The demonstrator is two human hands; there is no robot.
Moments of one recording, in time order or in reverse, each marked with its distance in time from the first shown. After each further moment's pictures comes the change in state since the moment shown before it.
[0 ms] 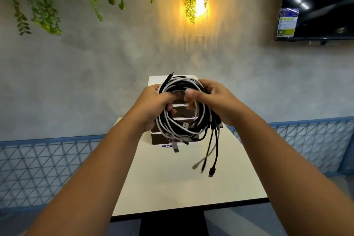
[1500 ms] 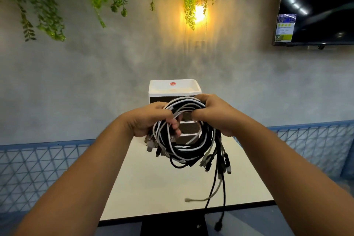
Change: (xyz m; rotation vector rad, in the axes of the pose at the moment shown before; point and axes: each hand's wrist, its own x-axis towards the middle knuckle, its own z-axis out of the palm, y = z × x) left_hand 0.001 -0.009 -0.024 0.029 -0.628 -0.177; right_hand -0.016 -0.007 0.012 -0.189 -0.029 0.164
